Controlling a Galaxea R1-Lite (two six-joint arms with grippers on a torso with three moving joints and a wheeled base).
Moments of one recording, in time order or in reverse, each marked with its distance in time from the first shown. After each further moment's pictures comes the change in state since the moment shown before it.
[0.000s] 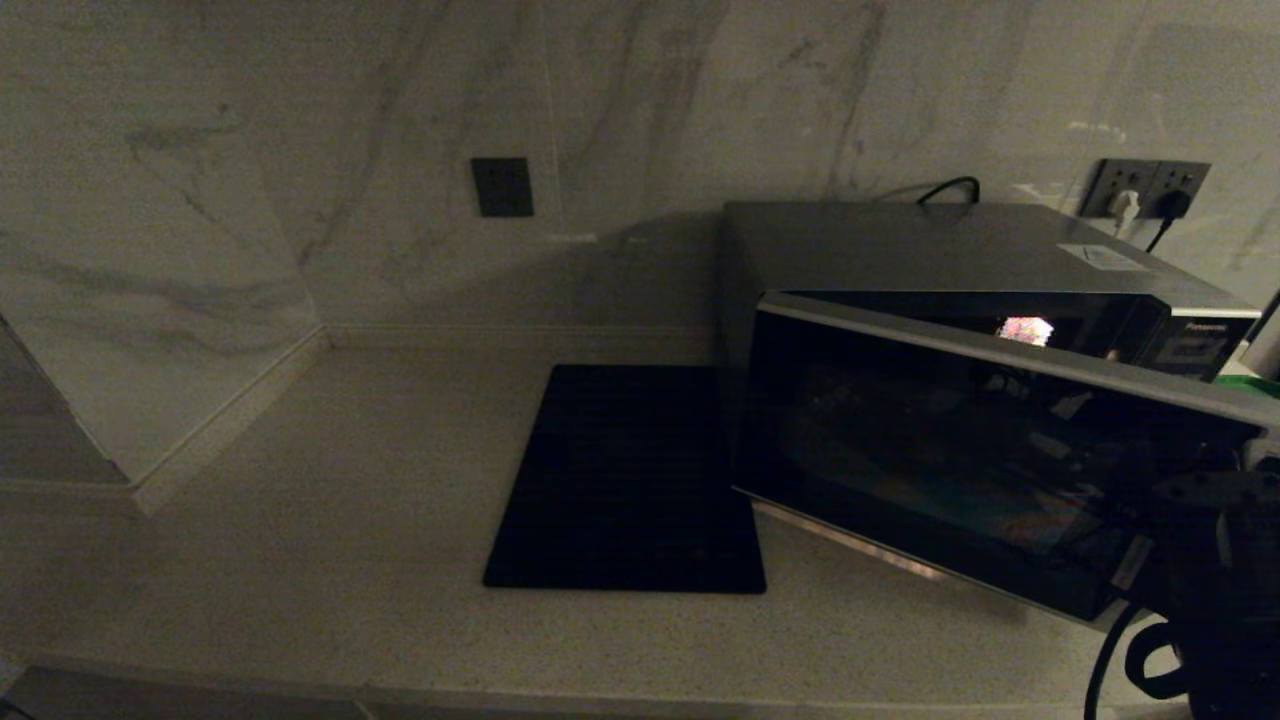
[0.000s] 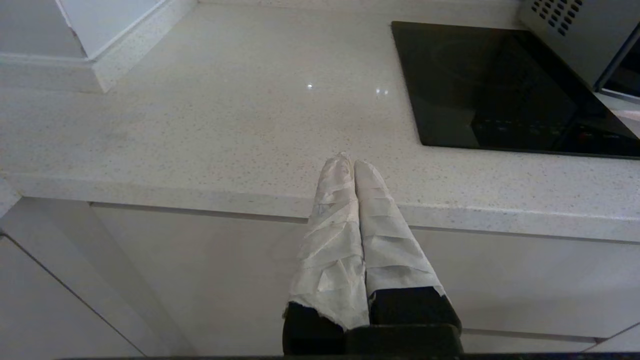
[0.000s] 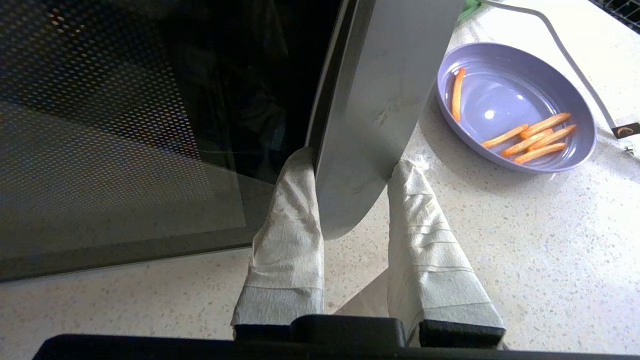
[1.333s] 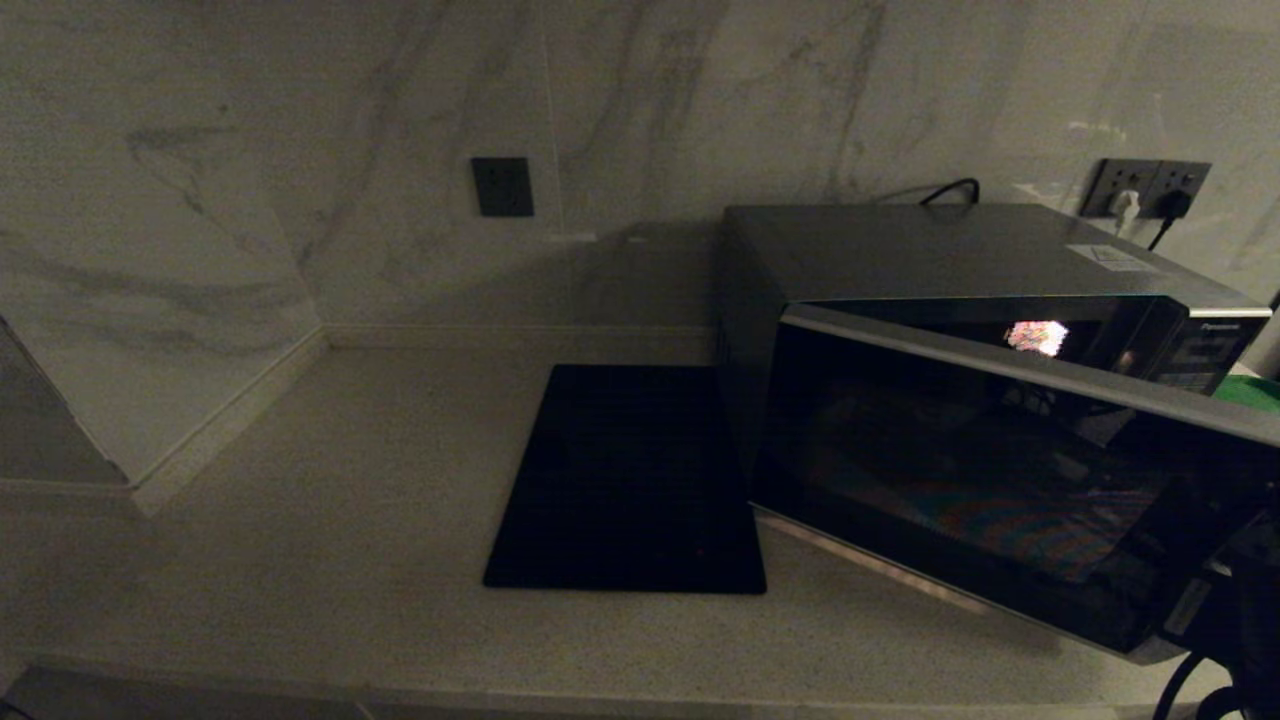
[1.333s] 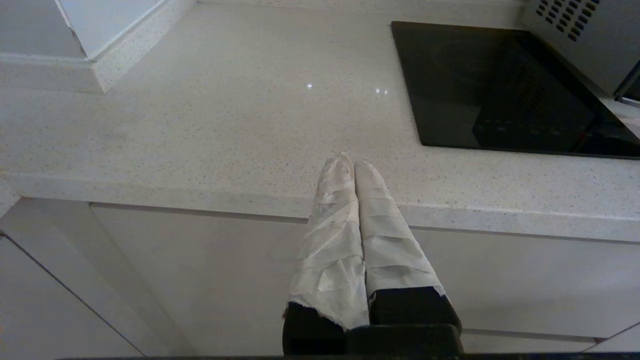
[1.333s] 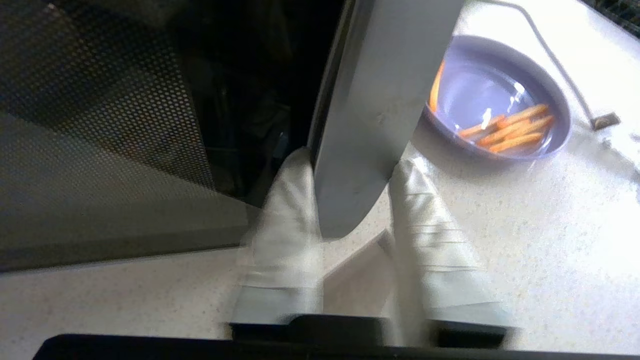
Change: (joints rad) left arm 0.000 0.000 0.000 0.000 0.000 0.000; right arm 0.006 -0.121 0.112 -0.003 -0.009 -0.010
